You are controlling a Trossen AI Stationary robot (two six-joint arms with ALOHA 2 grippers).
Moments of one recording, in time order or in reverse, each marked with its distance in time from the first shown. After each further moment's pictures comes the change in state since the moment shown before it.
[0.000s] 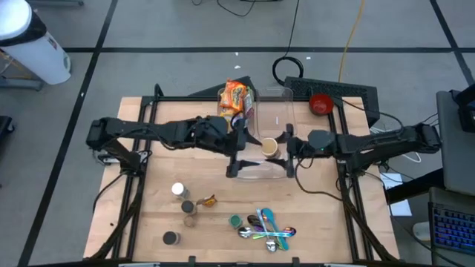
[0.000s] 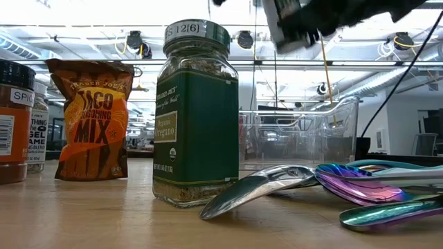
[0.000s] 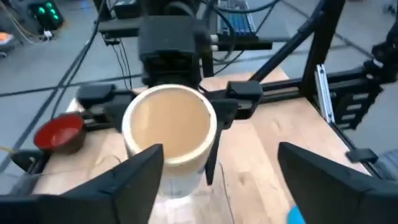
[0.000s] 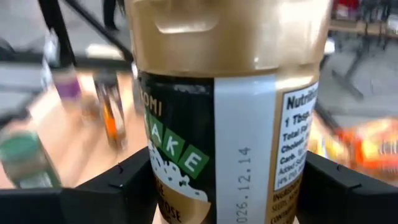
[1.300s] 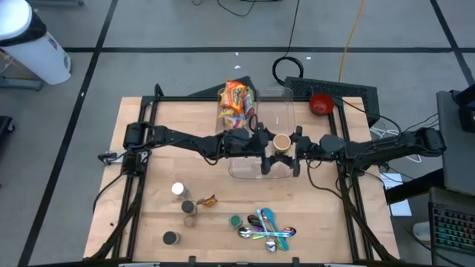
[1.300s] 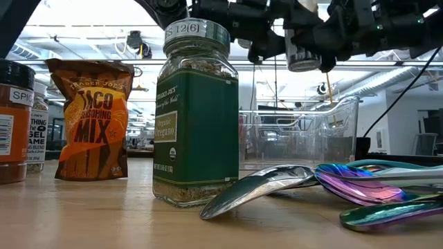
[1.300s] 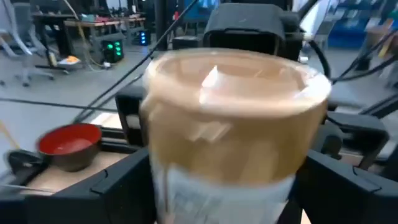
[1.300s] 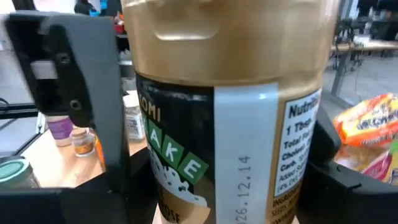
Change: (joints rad) left arm 0.041 0.397 -0.060 0.715 -0.130 -0.189; right arm -0.031 -0.106 -0.318 0.425 0.022 0.108
